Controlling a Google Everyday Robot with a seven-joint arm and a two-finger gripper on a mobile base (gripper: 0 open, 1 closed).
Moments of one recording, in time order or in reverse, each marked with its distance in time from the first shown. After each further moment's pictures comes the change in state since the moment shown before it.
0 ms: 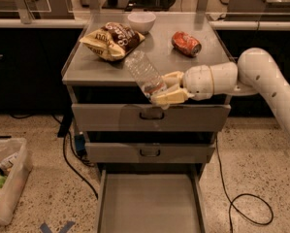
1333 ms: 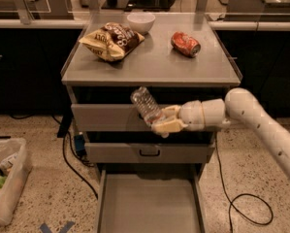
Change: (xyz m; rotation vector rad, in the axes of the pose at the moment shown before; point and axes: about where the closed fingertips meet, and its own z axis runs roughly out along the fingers) arm 0.136 0.009 0.028 0.047 0.050 0.204
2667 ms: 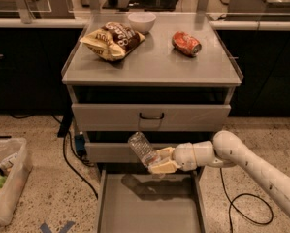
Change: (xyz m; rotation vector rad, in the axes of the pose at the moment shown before) arm 0.145 0.056 0.048 -0.057 0.049 0.127
